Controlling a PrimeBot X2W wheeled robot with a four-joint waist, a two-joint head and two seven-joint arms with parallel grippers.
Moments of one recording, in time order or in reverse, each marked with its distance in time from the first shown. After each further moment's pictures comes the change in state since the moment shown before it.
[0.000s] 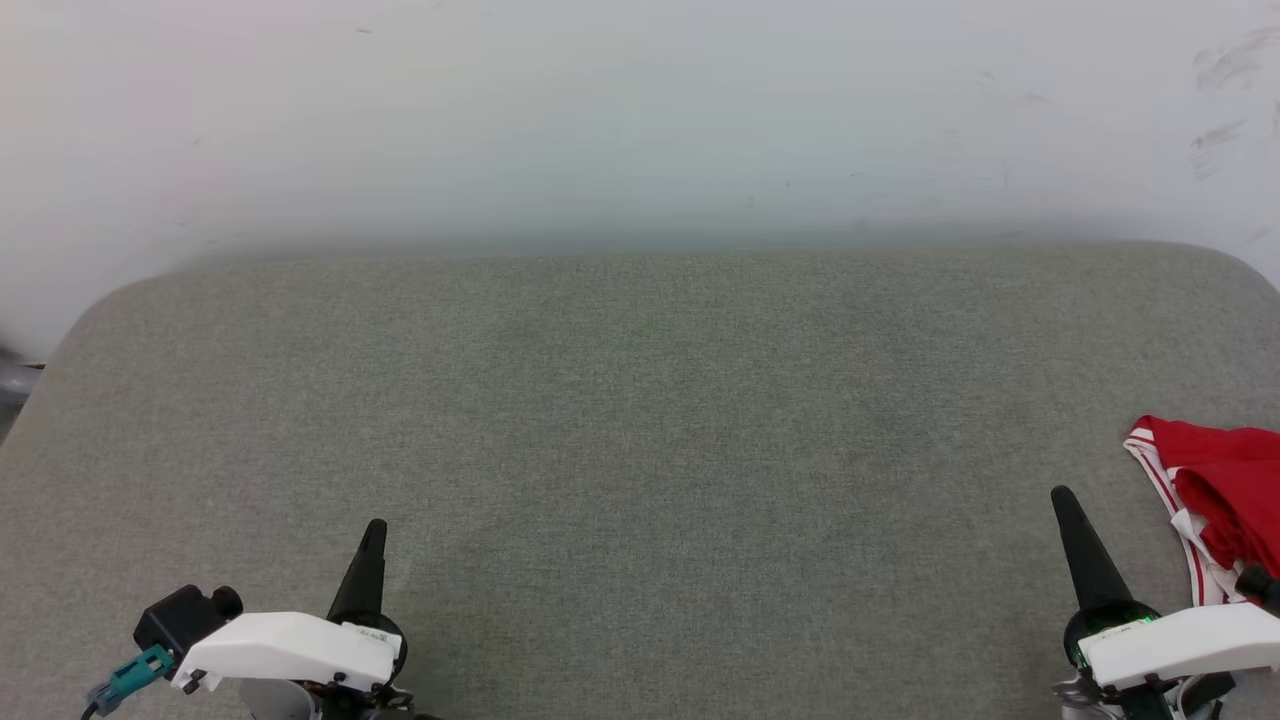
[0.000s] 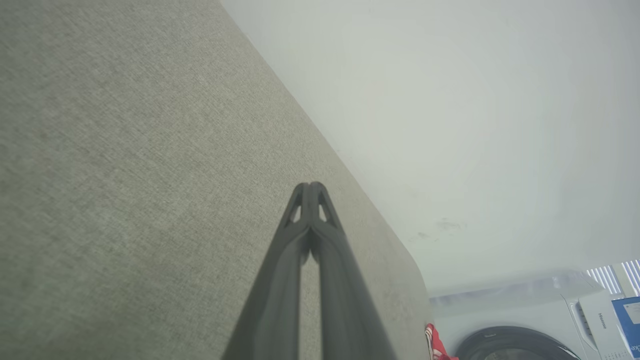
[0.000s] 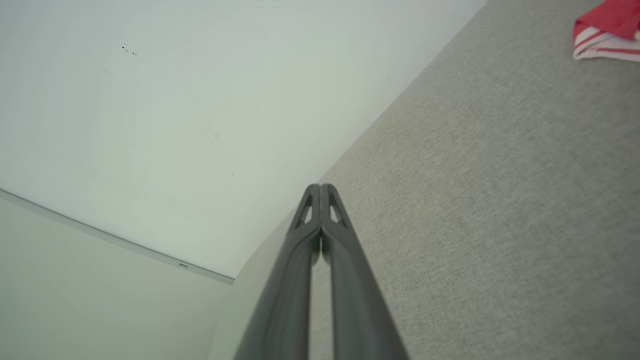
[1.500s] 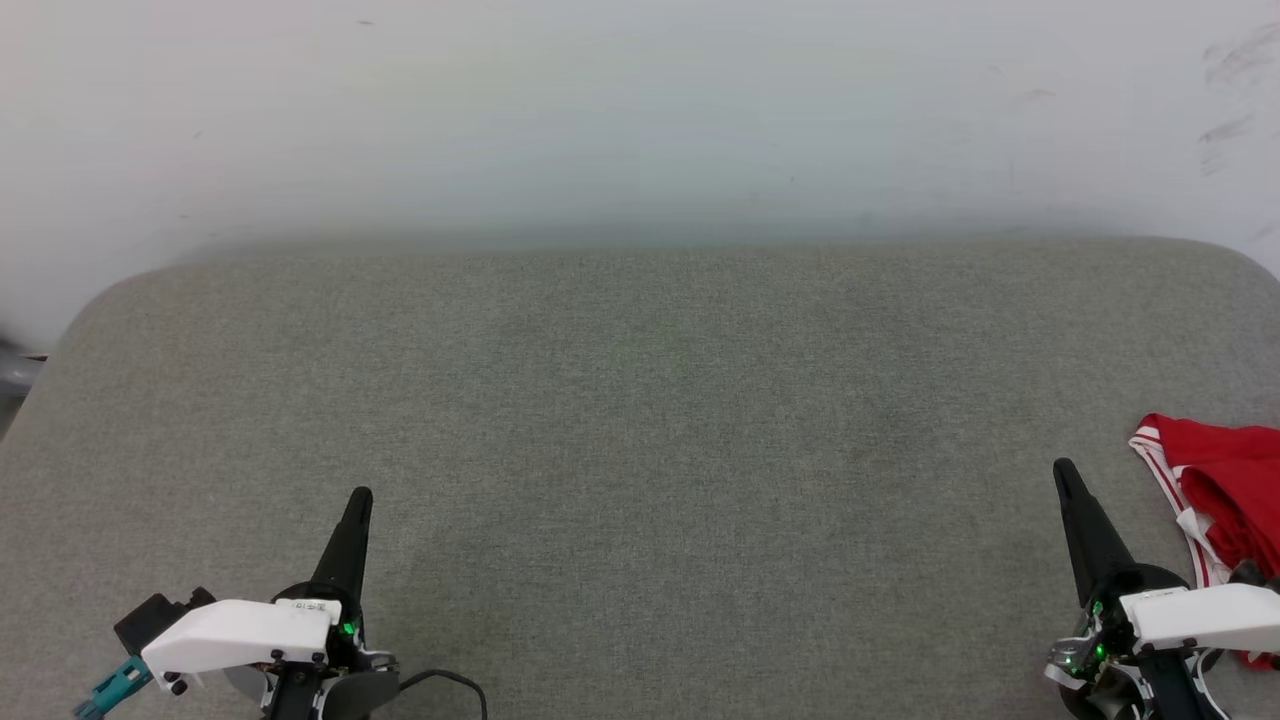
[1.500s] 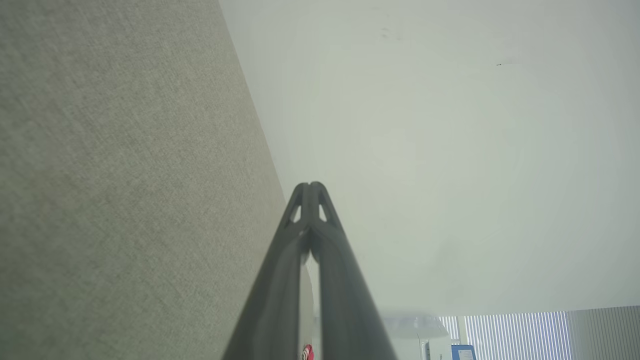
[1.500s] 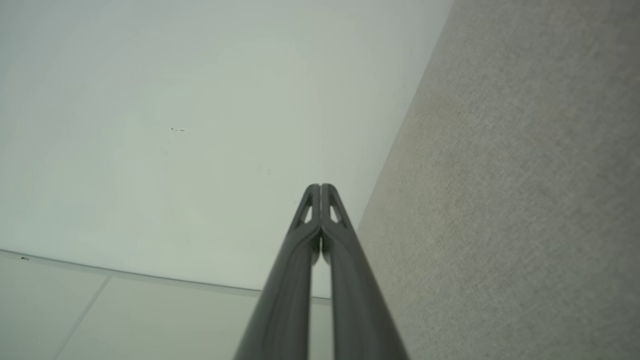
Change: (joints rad) left arm -0.040 -0.048 0.106 0.011 -0.363 -0.068 0.106; right arm -0.075 0.007 -0.011 0.089 0.421 0.000 0.030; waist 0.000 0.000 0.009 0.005
